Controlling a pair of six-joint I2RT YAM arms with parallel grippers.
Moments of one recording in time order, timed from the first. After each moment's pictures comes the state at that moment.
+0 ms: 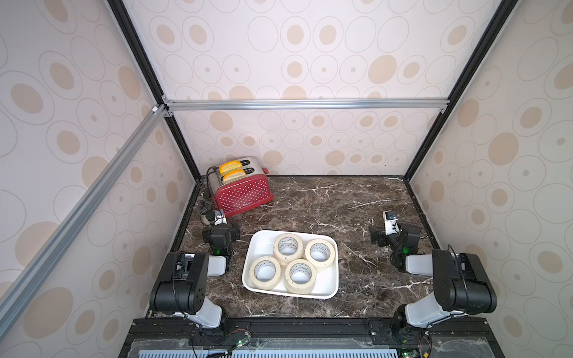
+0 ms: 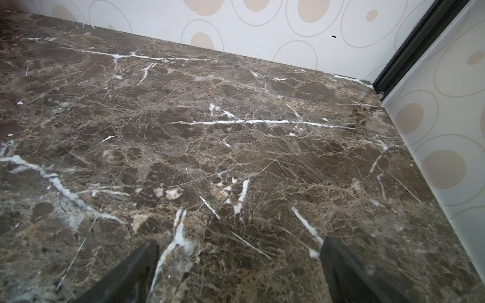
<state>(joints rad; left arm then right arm) -0.01 1.54 0.40 0.77 -0.39 0.02 -0.05 1.54 0.40 0.71 -0.22 -0.25</state>
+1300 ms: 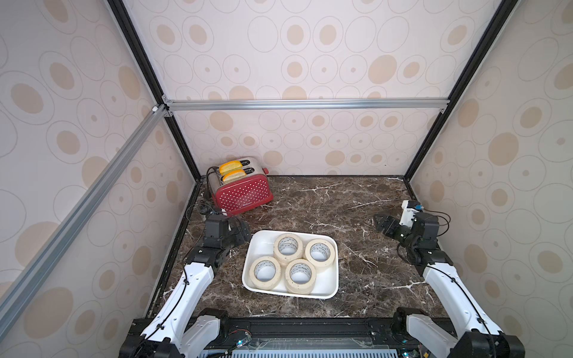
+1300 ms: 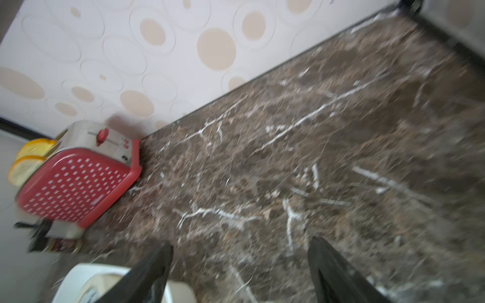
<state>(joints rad) -0.13 1.00 0.69 -0.45 0.03 -0.51 0.06 0.98 0.64 -0.19 -0.33 0.44</state>
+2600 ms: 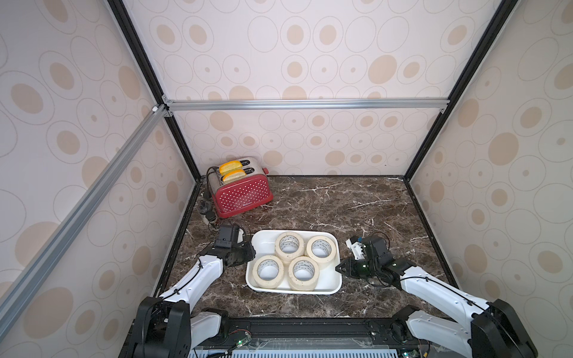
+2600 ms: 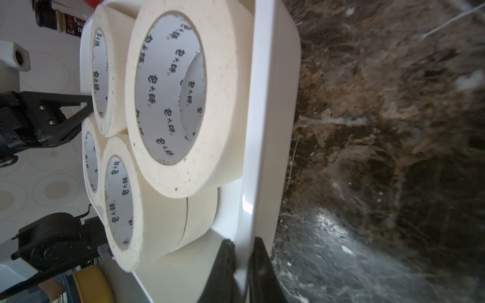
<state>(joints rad) -0.17 1.18 0.58 -0.42 0.26 -0.51 0.58 1.07 0.46 -0.31 -0.43 0.63</state>
